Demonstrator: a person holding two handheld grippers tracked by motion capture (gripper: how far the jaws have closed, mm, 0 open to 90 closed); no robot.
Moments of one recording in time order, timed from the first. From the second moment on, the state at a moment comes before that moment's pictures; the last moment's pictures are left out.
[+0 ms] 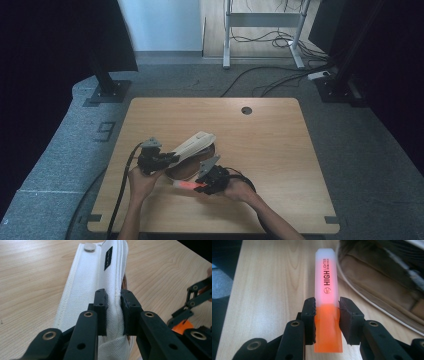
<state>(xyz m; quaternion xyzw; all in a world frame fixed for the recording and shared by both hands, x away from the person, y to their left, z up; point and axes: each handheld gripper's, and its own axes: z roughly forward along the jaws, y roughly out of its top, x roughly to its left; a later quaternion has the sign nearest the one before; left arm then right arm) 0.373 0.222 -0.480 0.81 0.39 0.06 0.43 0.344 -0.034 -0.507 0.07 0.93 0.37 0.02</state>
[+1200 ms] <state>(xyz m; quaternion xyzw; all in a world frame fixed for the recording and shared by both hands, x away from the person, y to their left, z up) 0.372 0.221 -0.479 0.81 0.39 0.07 0.43 0.397 -0.014 -0.515 0.14 0.92 0.35 0.07</state>
